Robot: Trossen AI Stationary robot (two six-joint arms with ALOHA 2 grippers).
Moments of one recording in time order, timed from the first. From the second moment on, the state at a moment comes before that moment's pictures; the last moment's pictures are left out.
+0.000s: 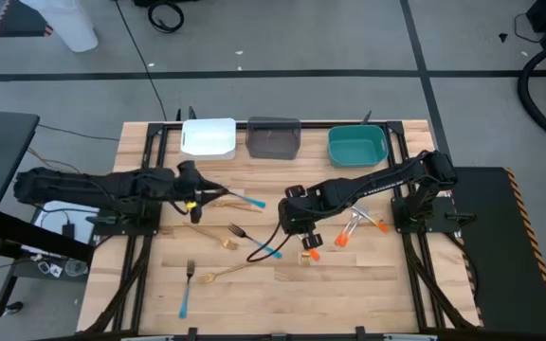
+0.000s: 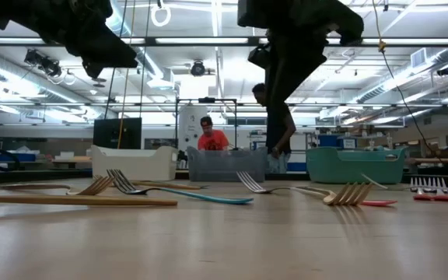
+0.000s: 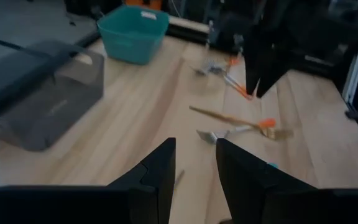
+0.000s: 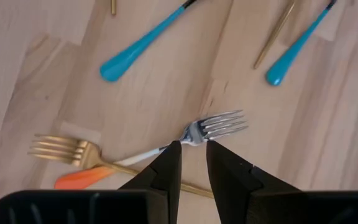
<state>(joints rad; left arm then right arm) -0.02 0.72 0.49 -0.15 -0.20 -0.26 0.17 1.78 1.42 -0.83 0.07 -0.17</state>
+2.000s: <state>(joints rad) -0.06 0.81 0.51 -0.19 -0.26 -0.24 0.23 2.07 1.41 -0.98 0.11 -0.80</state>
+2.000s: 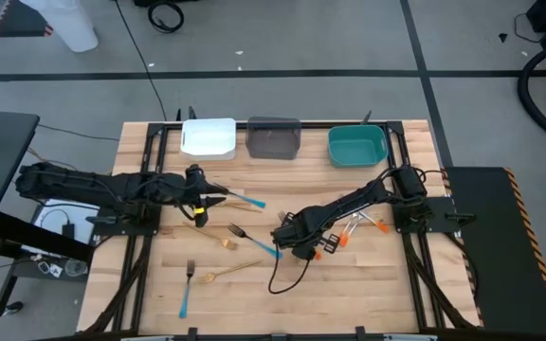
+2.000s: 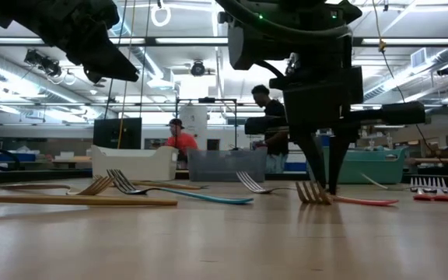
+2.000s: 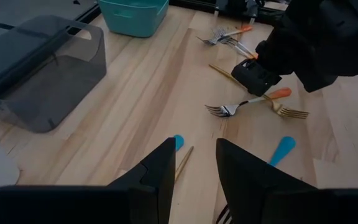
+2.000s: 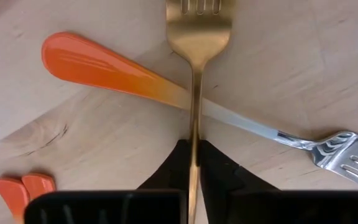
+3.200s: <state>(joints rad) -0.07 0.81 0.51 -0.30 -0.32 -0.21 -0.09 1.91 1.56 -0.77 0.06 -0.27</state>
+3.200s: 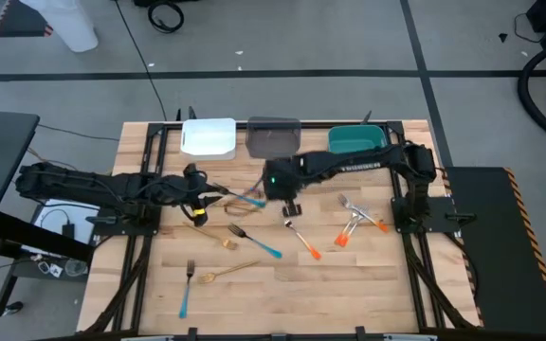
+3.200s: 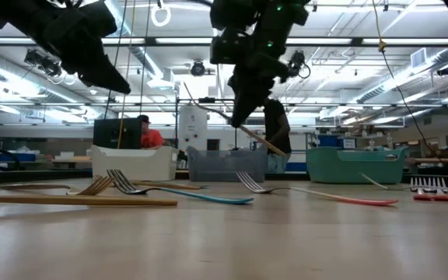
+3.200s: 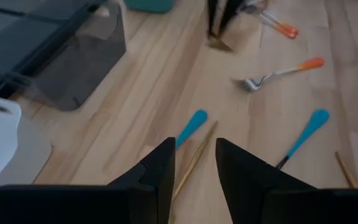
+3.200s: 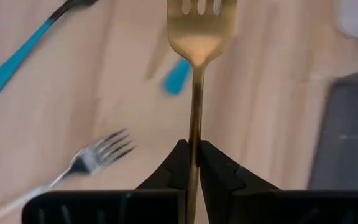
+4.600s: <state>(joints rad) -0.07 0.80 0.51 -0.25 -0.32 -0.28 -0.48 2.01 1.80 -0.52 -0.10 -0.24</state>
